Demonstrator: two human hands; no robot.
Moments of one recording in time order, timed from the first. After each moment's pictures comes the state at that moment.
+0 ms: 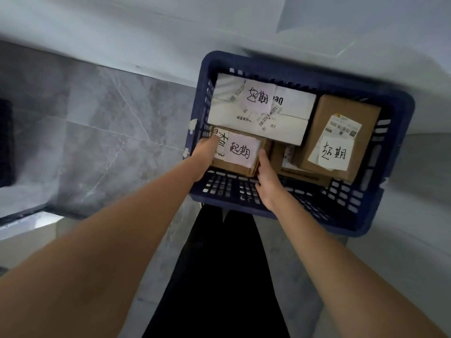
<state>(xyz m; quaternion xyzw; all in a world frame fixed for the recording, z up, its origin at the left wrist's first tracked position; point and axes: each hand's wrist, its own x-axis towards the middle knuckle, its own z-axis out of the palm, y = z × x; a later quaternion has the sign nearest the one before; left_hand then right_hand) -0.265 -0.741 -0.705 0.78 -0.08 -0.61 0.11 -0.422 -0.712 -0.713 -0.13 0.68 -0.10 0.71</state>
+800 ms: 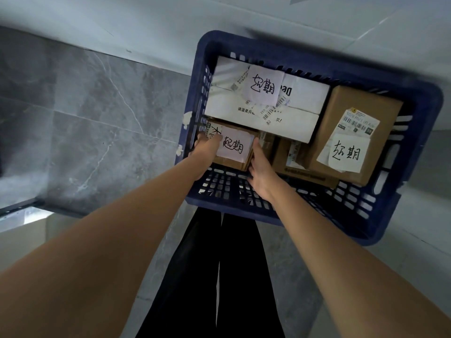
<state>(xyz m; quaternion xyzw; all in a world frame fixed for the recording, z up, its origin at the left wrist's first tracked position) -0.267 -0.738 -0.754 0.78 -0.10 -0.61 0.11 -0.406 -0.727 -0.761 -0.11 0.66 -0.07 0.74</state>
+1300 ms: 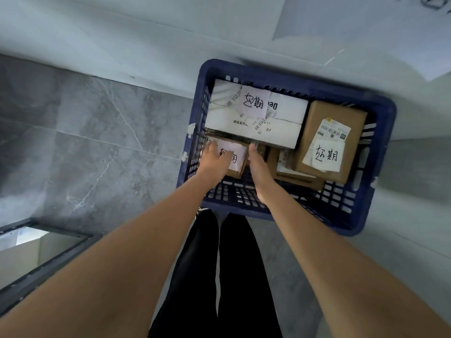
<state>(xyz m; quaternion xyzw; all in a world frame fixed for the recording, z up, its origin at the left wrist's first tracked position) -0.282 -0.714 -0.707 0.76 -0.31 -0.56 0.09 -0.403 -0.723 -0.705 -0.26 0.69 -0.11 0.67</state>
